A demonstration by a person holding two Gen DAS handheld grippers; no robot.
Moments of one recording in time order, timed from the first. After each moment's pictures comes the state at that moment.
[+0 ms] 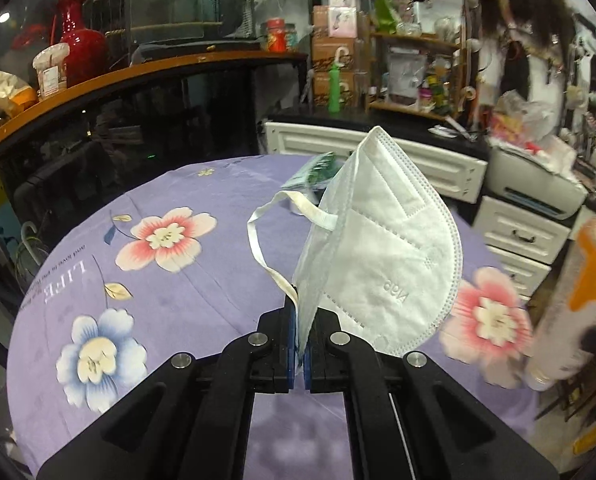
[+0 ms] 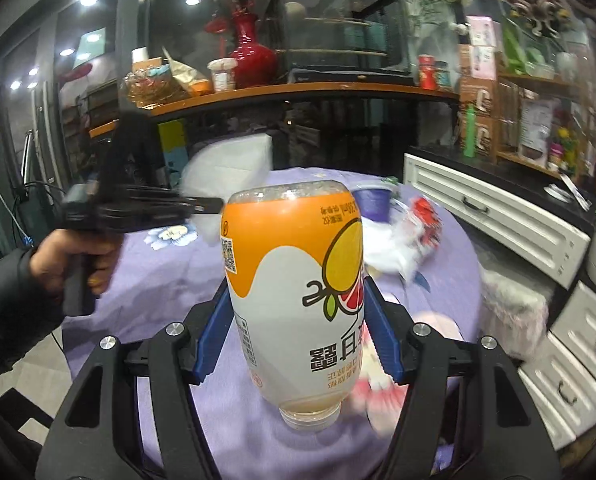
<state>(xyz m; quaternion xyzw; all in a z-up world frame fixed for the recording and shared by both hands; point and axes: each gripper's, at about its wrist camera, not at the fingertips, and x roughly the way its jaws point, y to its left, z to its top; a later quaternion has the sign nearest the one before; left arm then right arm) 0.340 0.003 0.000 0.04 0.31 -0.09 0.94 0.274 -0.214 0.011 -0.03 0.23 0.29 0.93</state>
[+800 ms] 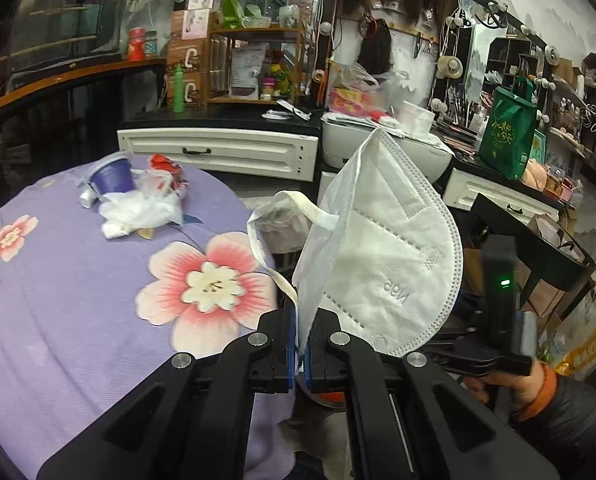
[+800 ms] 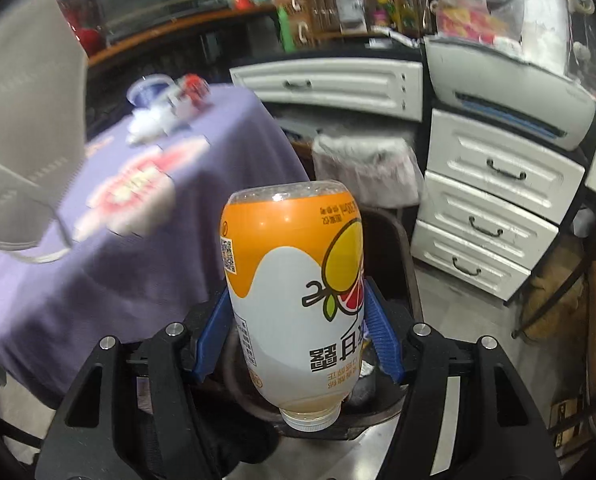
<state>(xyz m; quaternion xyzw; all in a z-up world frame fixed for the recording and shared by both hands) 0.252 -0.191 -0.025 0.03 0.31 -0.28 0.91 0.258 -0.394 -0.123 0.06 0.37 0.05 0.92</state>
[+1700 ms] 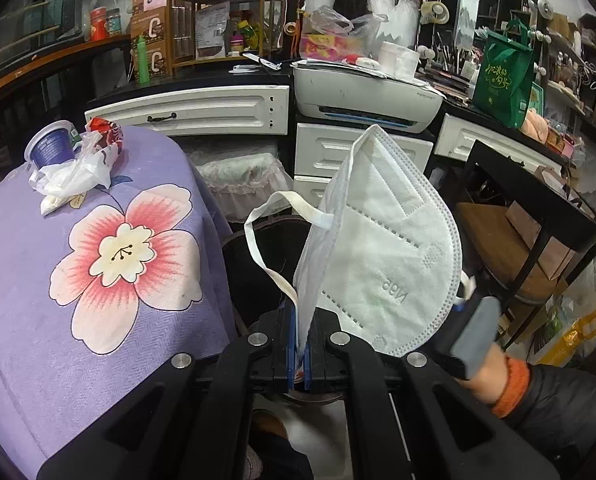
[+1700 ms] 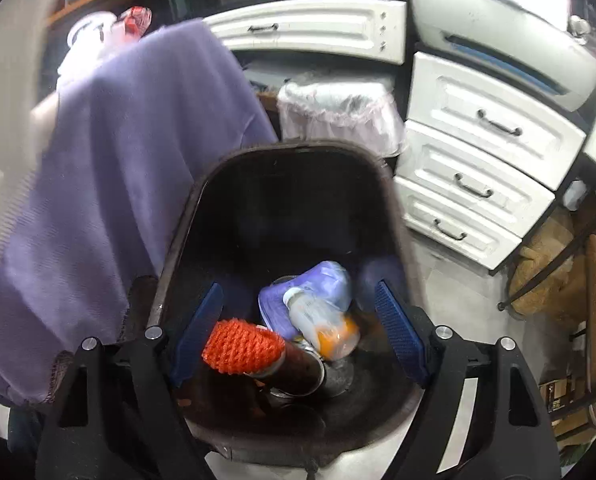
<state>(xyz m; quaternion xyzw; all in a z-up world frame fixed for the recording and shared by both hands) 0.253 -0.256 -0.078 0.08 0.36 -0.30 0.88 0.290 -0.404 -0.191 0.04 0.42 0.00 0.90</state>
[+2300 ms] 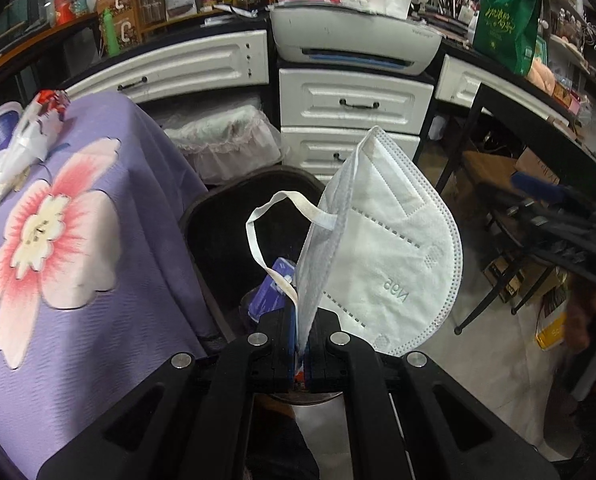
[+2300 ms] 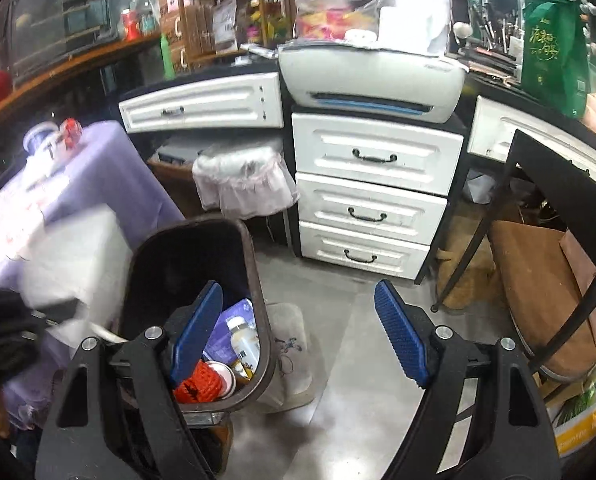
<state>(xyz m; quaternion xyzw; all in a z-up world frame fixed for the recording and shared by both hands) 0.275 -0.300 -0.136 0.13 0.42 -0.30 0.85 0.197 -0.491 -0.111 0.08 0.33 -0.13 0.93</state>
